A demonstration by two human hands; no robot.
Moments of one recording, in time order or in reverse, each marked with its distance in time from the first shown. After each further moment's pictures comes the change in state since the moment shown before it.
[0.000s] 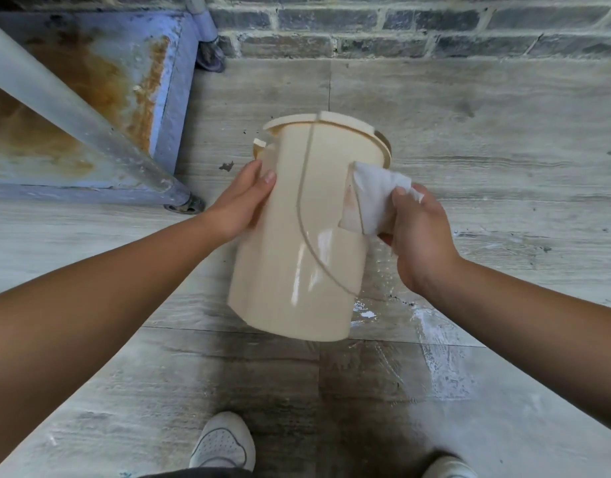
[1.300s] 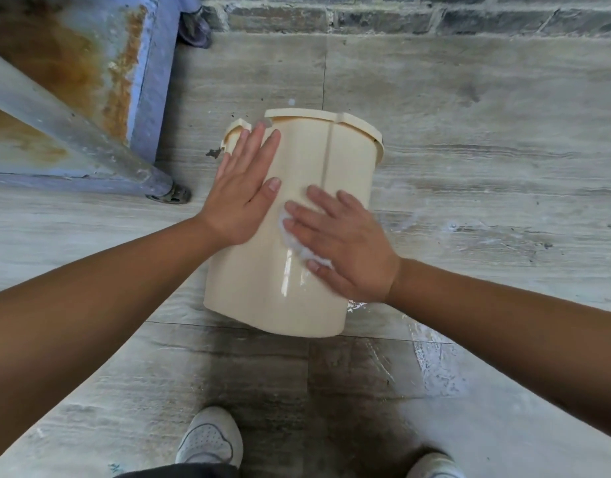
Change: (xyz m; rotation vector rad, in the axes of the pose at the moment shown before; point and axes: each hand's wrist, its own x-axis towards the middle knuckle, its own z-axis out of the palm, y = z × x) left_hand 0.011 -0.006 0.019 0.640 0.159 0.405; right_hand 0.023 0.050 0.010 -1.113 -0.623 -1.289
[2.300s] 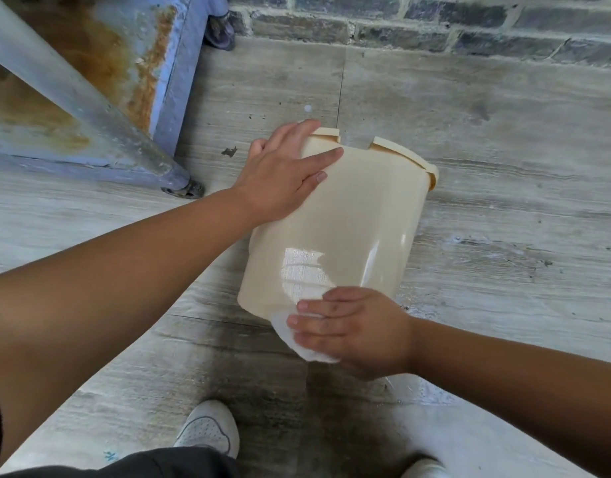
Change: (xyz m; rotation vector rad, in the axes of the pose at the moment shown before) left_hand 0.034 0.031 -0.010 0.286 0.018 0.141; right_hand -0.054 -0.049 -0.009 0.119 -0.407 -0.294
